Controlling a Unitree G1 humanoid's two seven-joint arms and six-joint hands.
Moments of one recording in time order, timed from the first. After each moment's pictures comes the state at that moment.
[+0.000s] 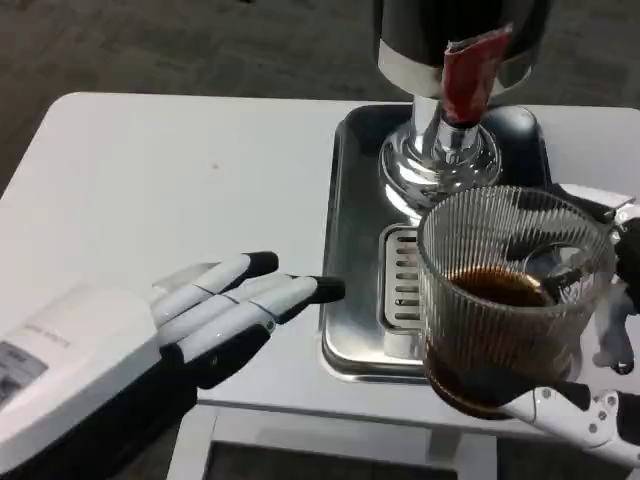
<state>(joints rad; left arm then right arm) 0.38 0.67 0.65 -0.97 -0.06 -0.21 -0.66 0.28 -0.13 -0.08 -0.68 -0.30 -0.40 -0.01</state>
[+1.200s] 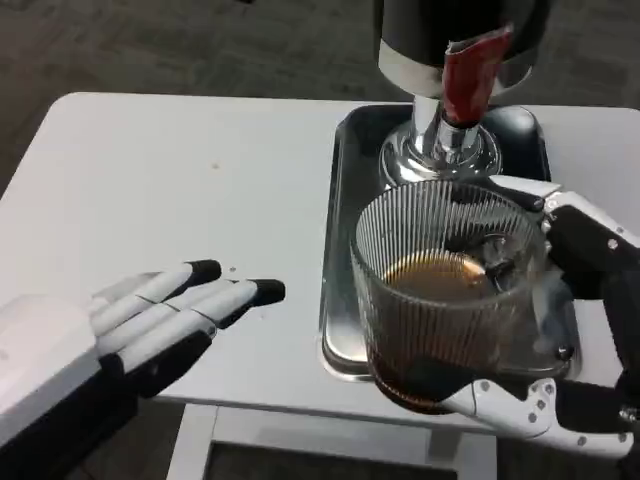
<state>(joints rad) 0.47 0.65 0.78 -0.91 -0.11 -0.30 -0.68 0.20 -0.12 0.03 -0.68 -0.36 -0.34 0.01</state>
